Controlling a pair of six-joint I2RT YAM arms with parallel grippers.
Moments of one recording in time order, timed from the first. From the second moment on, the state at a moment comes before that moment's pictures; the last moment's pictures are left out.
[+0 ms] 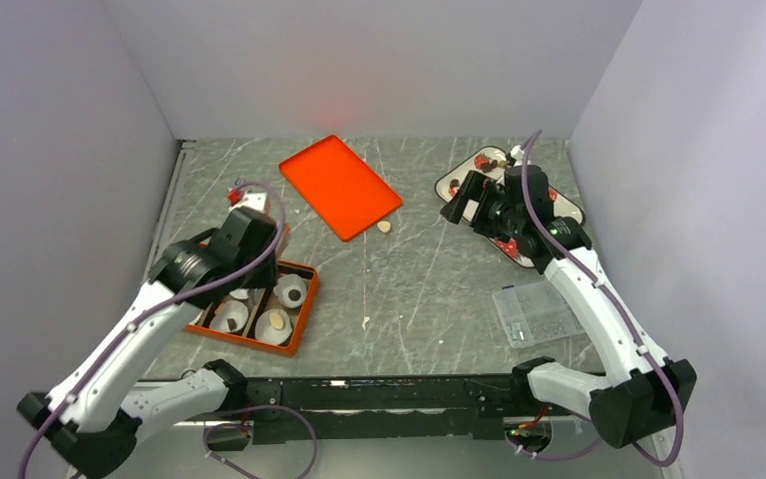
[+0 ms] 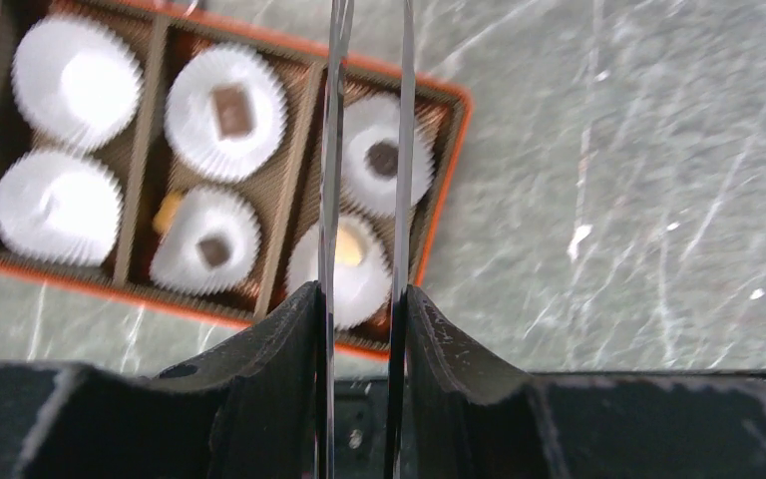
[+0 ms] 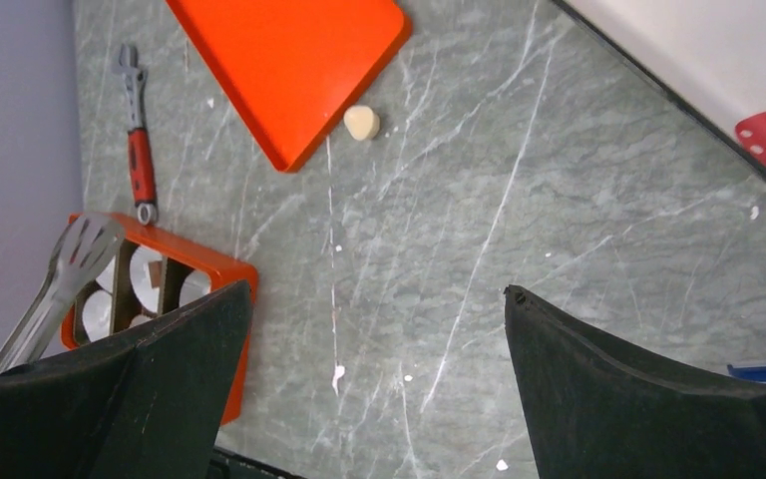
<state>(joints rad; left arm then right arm) -0.62 0.94 1.19 -1.22 -0.36 -0.59 0.31 1.14 1.11 -0.59 -0.08 0.62</state>
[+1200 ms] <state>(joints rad) -0.83 2.18 2.03 -0.40 0.00 -0.14 0.31 0.86 1.26 -0.76 0.31 0.75</state>
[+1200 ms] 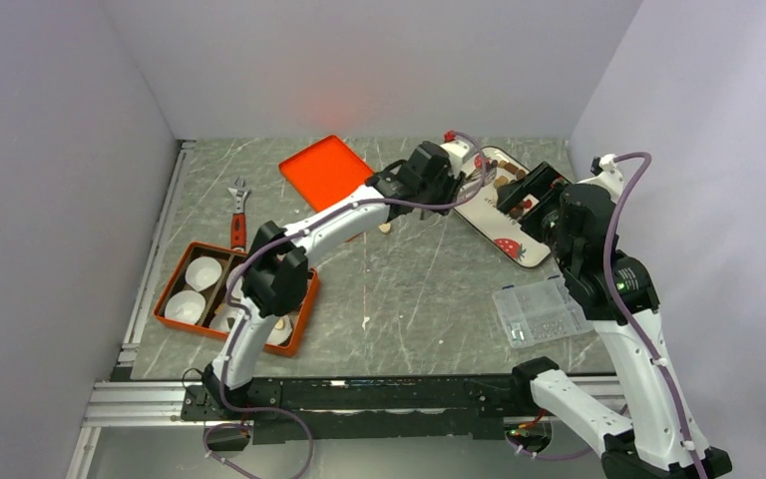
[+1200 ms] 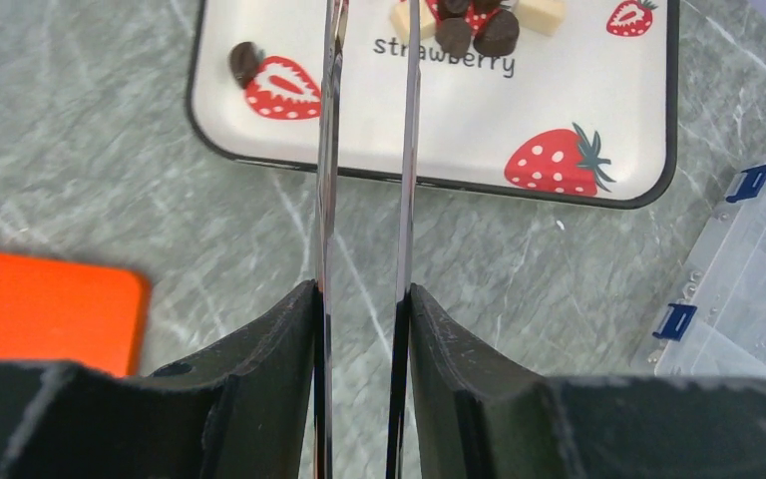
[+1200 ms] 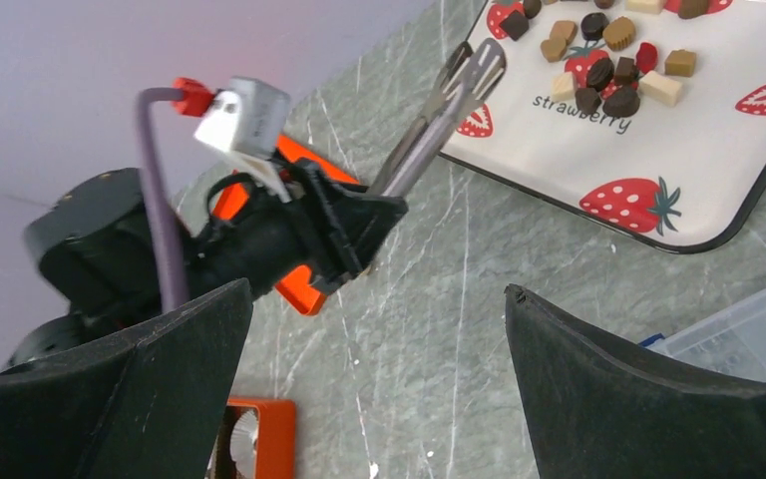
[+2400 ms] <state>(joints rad) -0.90 2.52 2.26 -0.30 -0.06 -0.16 0.31 0.81 1.26 -0.87 0.32 0.73</state>
